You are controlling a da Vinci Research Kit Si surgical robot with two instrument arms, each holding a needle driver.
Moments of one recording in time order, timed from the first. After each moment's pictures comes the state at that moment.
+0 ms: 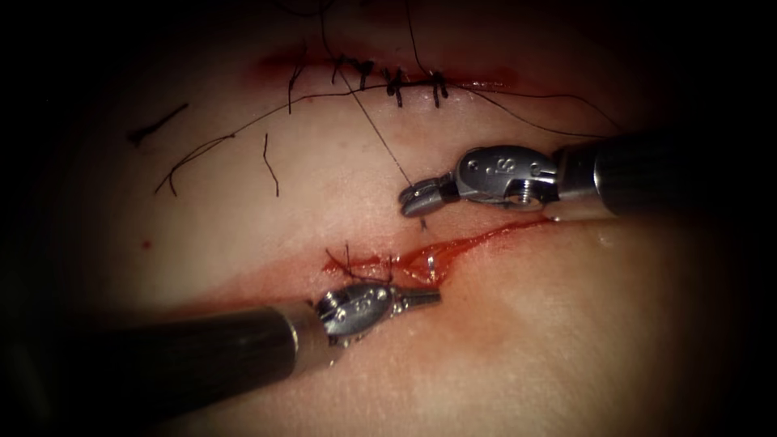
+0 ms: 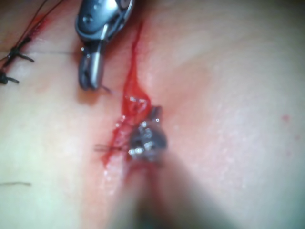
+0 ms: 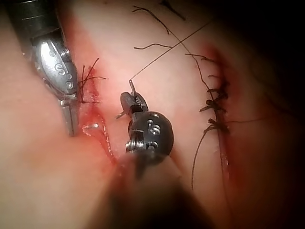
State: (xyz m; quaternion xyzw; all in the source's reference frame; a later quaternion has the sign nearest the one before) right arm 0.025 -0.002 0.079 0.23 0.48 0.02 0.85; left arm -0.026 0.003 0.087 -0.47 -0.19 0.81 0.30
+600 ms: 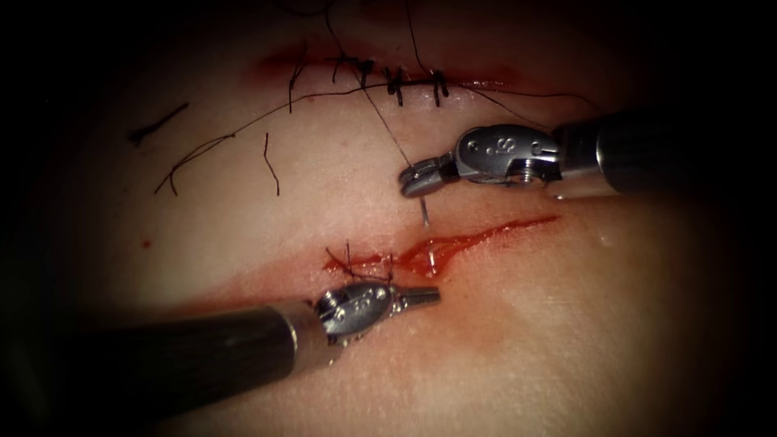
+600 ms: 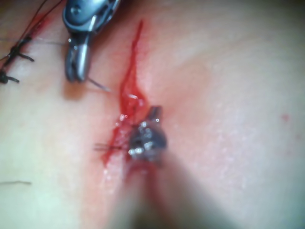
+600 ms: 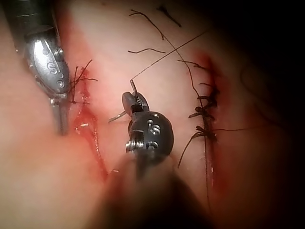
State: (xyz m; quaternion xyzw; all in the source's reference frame) right arm 0.026 0.001 0.078 0.19 0.50 0.02 0.84; left arm -0.026 0.003 0.087 -0.47 -0.19 0.81 0.30
